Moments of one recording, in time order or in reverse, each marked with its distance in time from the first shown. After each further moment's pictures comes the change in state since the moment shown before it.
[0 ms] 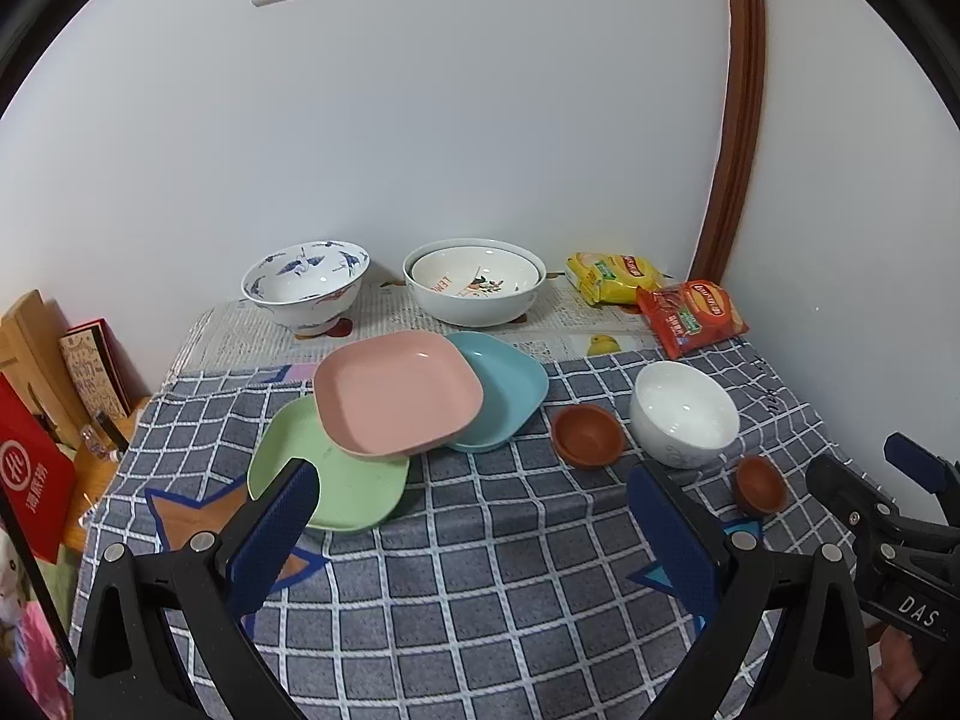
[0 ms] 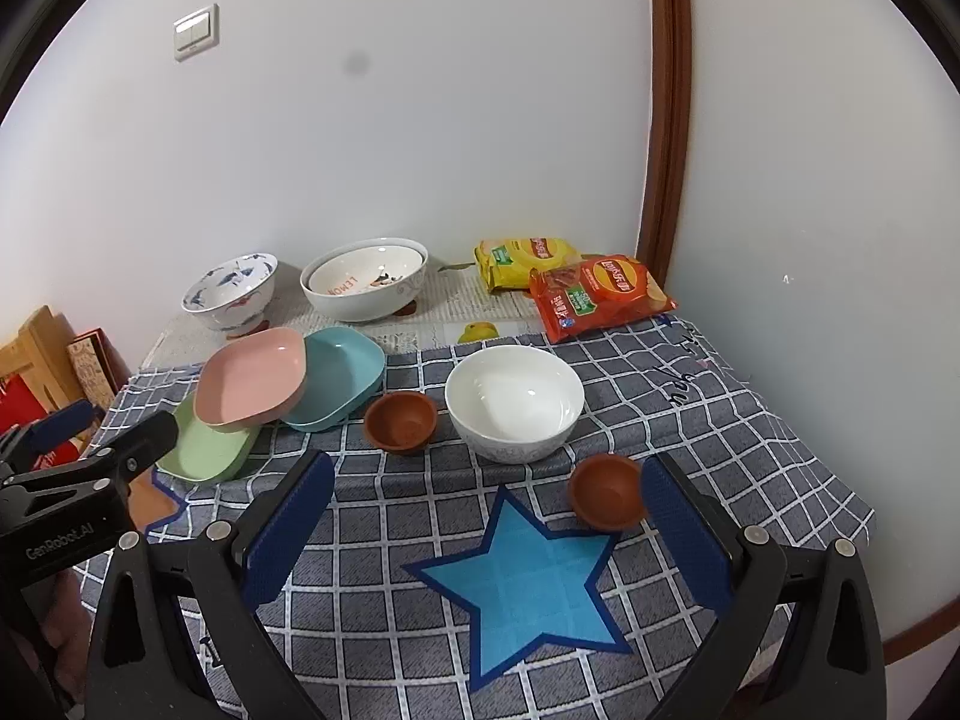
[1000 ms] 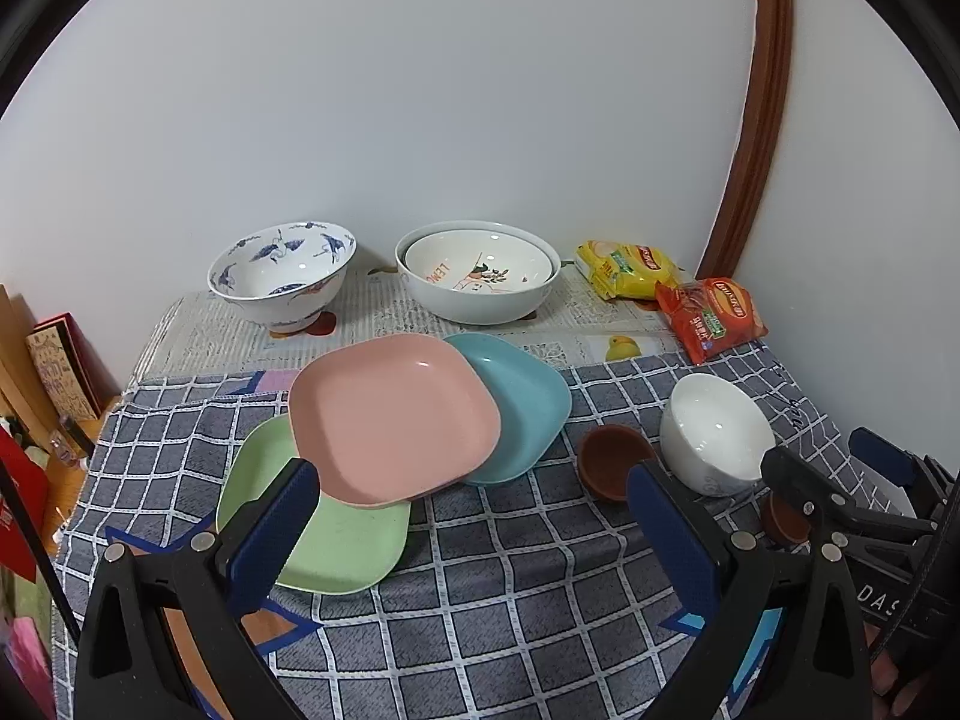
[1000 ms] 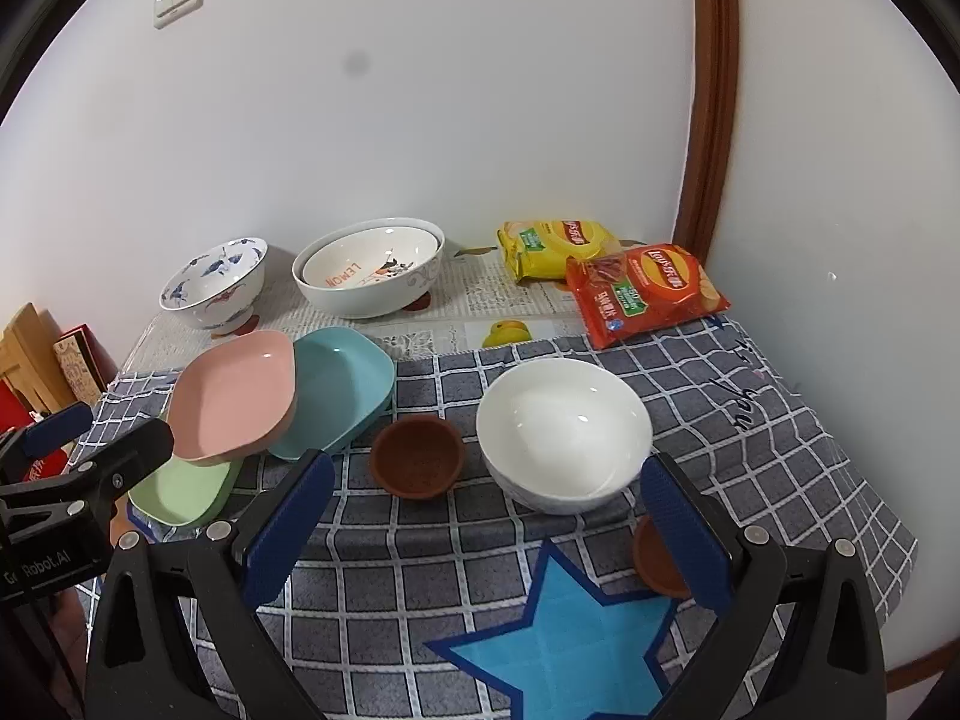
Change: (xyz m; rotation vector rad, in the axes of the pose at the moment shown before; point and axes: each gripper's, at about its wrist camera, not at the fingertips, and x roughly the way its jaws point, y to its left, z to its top) left arm 0.067 0.022 0.024 -0.012 0.061 -0.049; right arm 0.081 0.029 0.027 -0.008 0.056 0.021
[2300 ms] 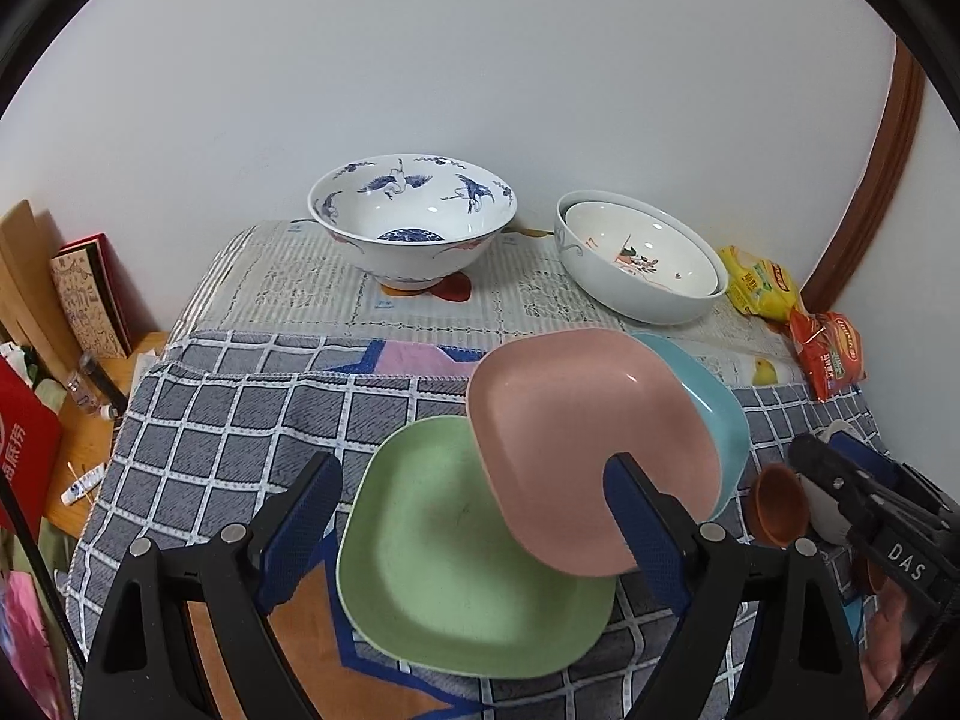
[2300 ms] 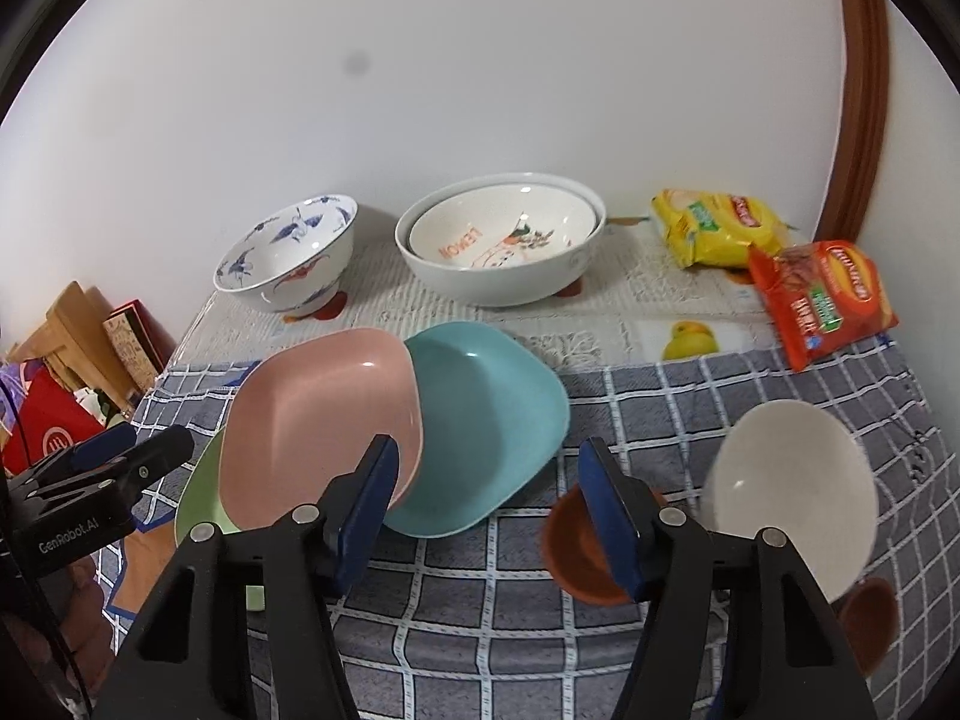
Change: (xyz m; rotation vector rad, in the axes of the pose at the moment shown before) left arm 0.069 0.117 0.017 -0.149 0.106 0.083; right arm 0.099 0.086 0.031 -0.050 0.114 0.214
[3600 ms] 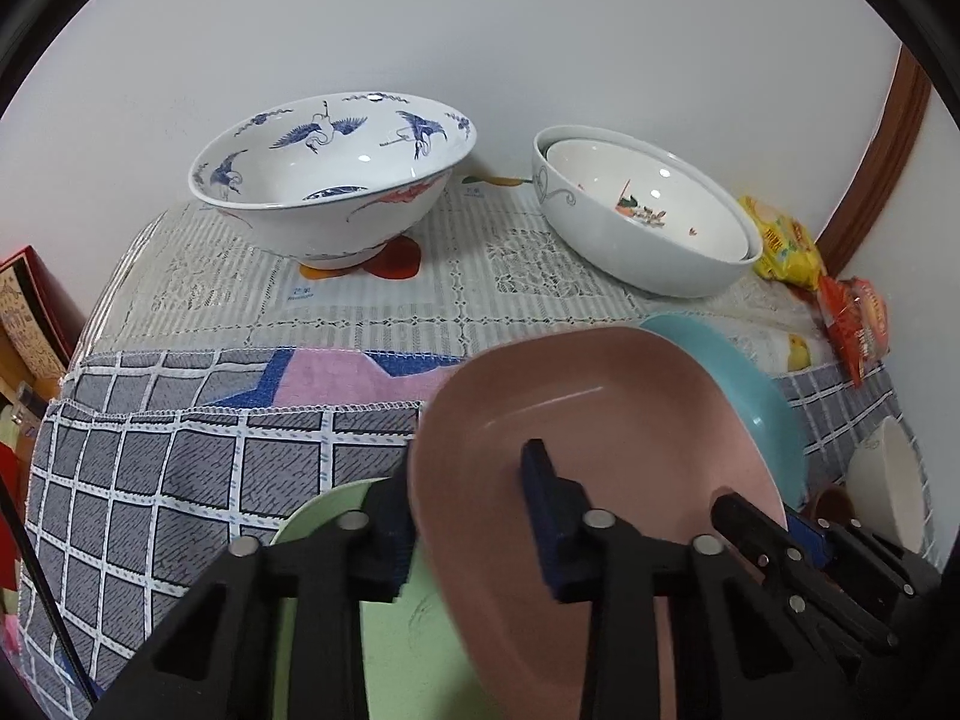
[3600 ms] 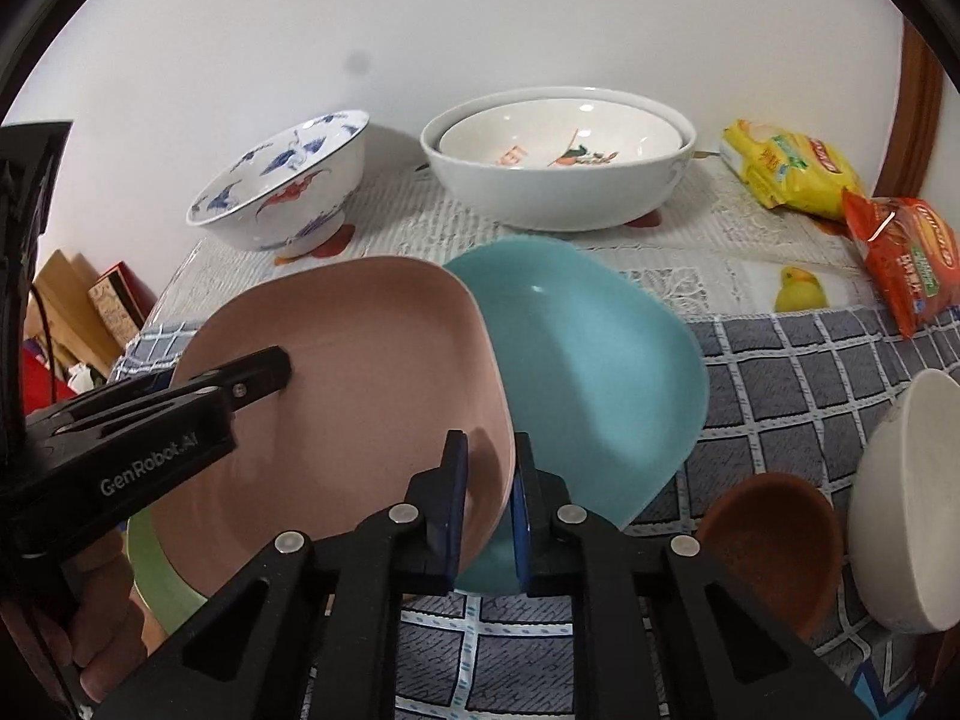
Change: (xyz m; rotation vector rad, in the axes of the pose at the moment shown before) left arm 0.087 -0.021 0.022 0.051 0.103 -0.054; right arm 0.084 0.029 -0.014 -0.001 0.096 0.015
